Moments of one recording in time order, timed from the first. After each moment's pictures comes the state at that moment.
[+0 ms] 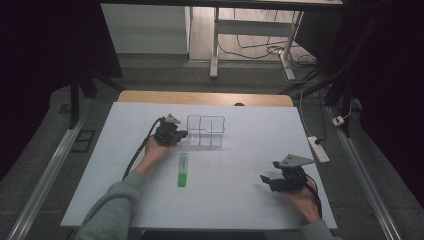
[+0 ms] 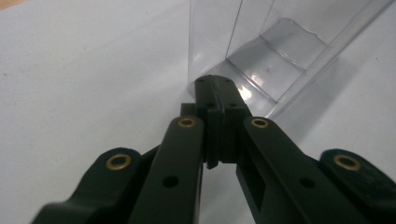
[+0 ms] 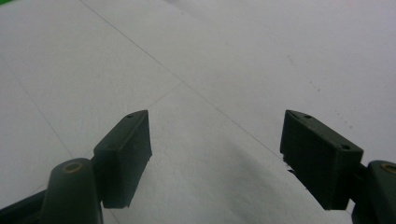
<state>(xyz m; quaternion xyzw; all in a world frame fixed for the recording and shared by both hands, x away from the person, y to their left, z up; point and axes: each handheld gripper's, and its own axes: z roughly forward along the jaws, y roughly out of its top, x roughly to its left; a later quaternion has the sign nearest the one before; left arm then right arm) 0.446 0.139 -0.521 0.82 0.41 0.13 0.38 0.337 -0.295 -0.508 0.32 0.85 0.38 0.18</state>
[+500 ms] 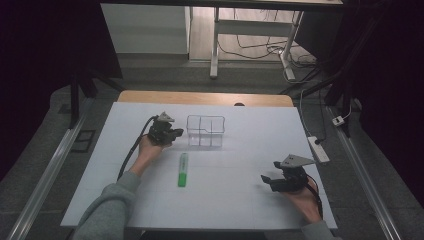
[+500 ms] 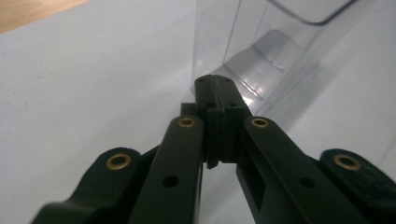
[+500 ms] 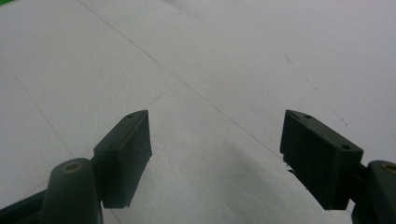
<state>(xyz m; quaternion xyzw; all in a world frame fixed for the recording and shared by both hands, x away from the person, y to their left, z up) 0.430 0.157 -0.502 0.81 0.41 0.14 0.39 0.336 -0.298 -0.507 0.32 0.85 0.38 0.18</state>
